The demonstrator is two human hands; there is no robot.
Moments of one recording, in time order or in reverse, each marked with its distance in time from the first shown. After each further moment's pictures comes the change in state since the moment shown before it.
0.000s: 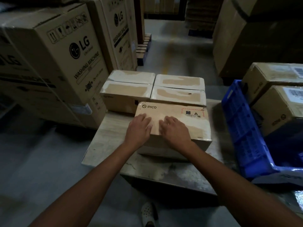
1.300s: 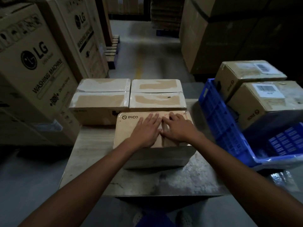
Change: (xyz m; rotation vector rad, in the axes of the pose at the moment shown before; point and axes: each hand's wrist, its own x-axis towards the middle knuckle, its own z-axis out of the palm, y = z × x) left_hand 0.081 0.055 0.022 0.145 -0.392 0.316; right_hand 0.025 0.070 -0.042 0.017 -0.357 0.269
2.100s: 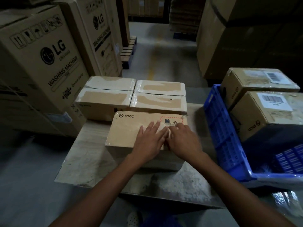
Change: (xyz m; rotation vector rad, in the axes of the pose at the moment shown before) left_hand -0.024 0.064 0.020 -0.054 0.162 -0.145; right_hand -0.044 0.033 0.020 0.094 0.301 -0.072
